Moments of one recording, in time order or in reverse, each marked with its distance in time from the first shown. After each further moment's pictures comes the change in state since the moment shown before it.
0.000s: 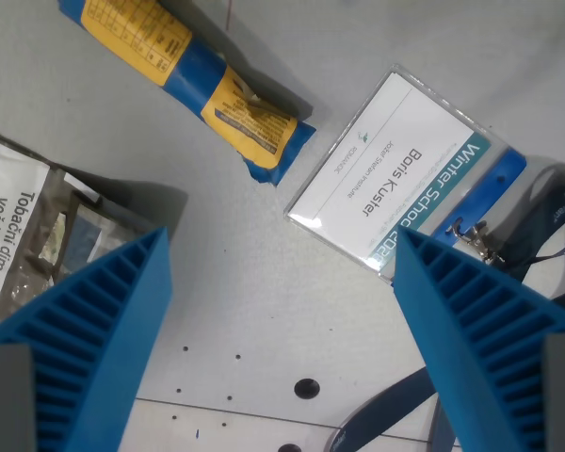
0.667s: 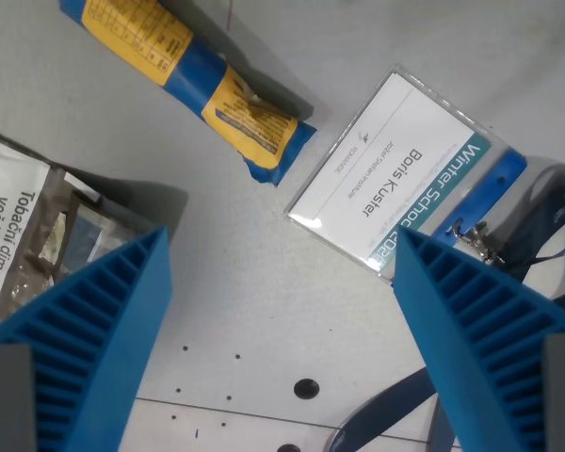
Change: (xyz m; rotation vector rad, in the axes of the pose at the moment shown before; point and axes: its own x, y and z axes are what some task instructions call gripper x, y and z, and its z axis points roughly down) arm 0.000 -0.001 0.000 0.000 0.000 -0.006
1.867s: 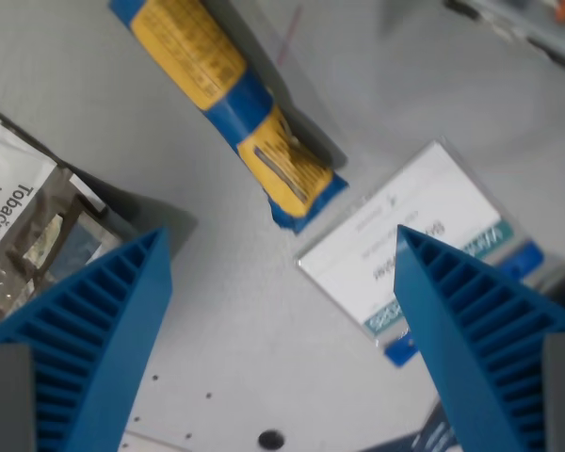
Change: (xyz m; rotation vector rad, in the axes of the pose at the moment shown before) arm 0.016 -0.020 0.027 -0.006 0.012 -0.235
